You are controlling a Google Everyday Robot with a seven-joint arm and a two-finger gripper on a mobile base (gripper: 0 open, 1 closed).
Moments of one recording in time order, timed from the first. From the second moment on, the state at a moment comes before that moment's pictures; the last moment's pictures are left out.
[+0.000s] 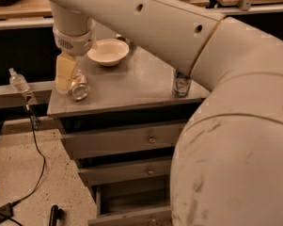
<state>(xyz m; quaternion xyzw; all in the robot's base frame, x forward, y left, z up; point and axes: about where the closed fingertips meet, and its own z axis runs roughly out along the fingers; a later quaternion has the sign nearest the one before) 0.624 0.159 0.892 -0.58 0.80 -0.01 0.17</state>
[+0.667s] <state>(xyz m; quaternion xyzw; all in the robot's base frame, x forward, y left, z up) 0.610 0.177 0.842 -0.58 0.80 0.05 0.12</state>
